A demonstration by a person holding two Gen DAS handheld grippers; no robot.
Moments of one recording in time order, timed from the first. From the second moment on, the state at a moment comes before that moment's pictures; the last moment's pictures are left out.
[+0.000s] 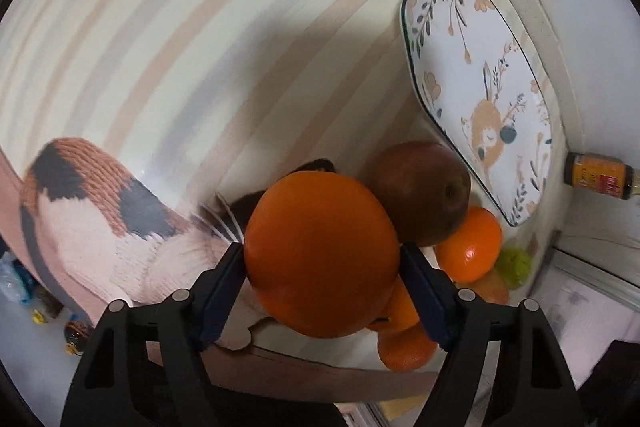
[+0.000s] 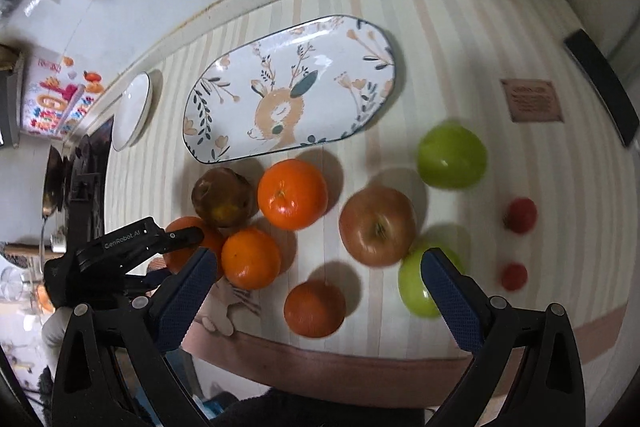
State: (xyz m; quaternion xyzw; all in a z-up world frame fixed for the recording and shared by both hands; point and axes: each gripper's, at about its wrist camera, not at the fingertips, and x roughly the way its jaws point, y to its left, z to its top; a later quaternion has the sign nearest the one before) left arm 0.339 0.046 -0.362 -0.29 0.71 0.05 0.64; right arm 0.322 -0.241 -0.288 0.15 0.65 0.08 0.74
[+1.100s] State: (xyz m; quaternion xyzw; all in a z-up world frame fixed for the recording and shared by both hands) left arm 0.312 0.143 -0.361 -0.32 0.69 0.09 0.64; right arm 0.389 -0.062 -0.384 -0.04 0.73 0.19 0.66
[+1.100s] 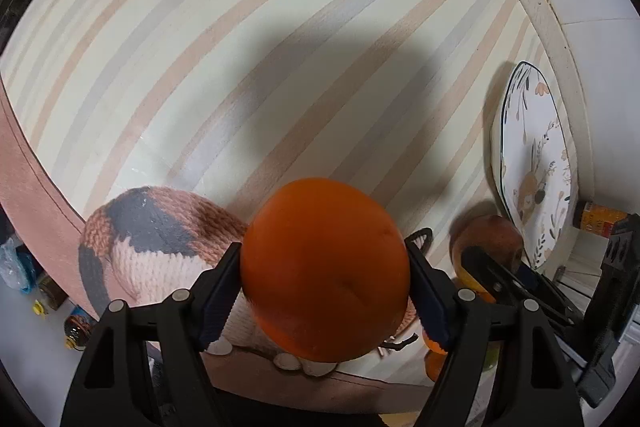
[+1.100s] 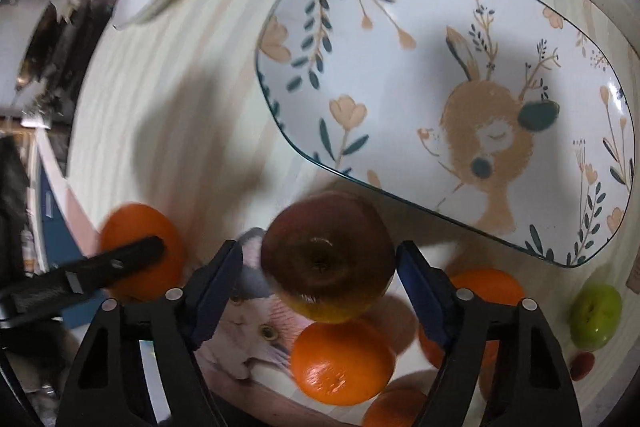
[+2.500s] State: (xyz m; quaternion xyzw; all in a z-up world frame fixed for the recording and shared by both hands) left arm 0.540 -0.055 -0.367 -0.12 0.75 -0.06 0.64; right arm 0.516 -0.210 -0.365 0.05 0.69 0.12 0.71
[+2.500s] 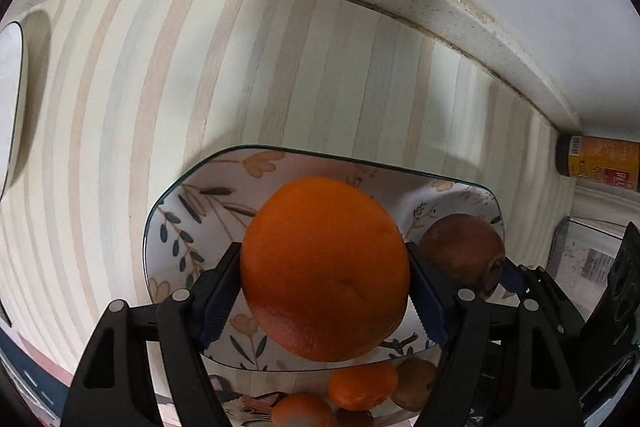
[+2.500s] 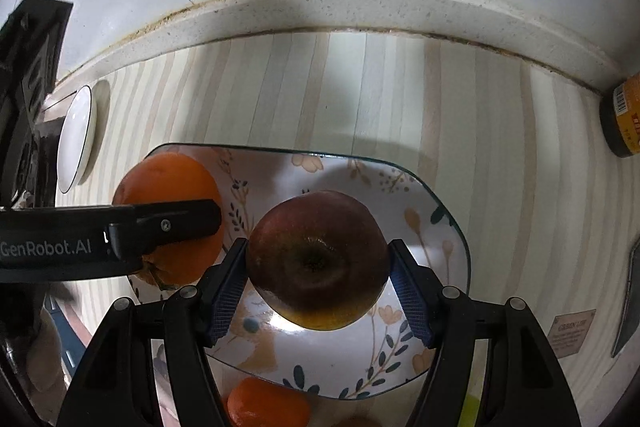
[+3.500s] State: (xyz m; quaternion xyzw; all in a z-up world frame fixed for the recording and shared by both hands) left arm 0.388 -0.031 -0.229 0.00 0.60 0.00 0.80; right arm 0.389 -0.216 -0.244 0.01 0.62 0.01 0.78
